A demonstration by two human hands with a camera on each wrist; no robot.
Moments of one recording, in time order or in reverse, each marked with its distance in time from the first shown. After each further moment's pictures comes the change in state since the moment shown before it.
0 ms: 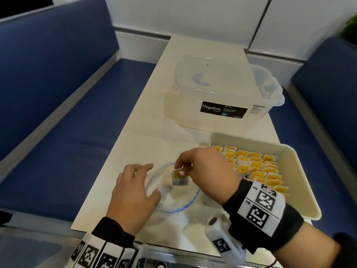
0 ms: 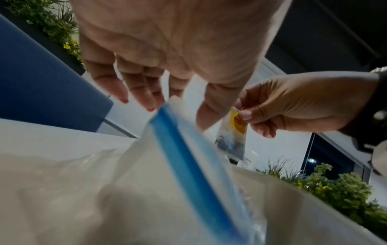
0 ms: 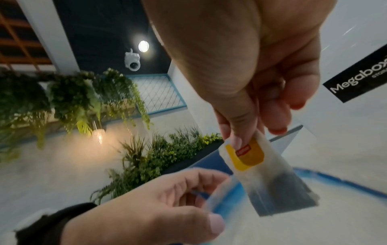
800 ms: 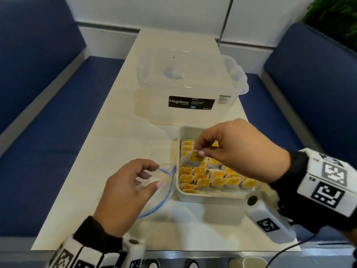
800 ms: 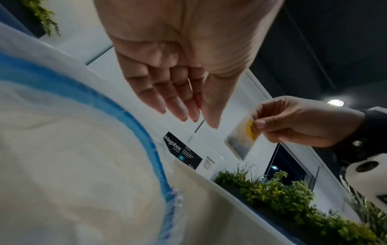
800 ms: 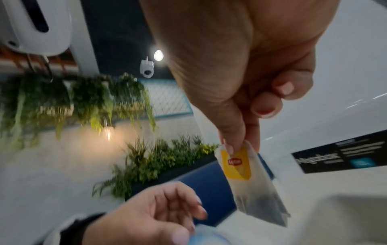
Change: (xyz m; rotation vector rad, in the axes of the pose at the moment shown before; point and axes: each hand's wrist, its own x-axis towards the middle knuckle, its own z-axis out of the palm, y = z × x) left_hand 0.009 0.056 0.011 -0.363 -0.018 0.194; right_hand -0.048 0.055 -0.092 -0.114 0.041 0.046
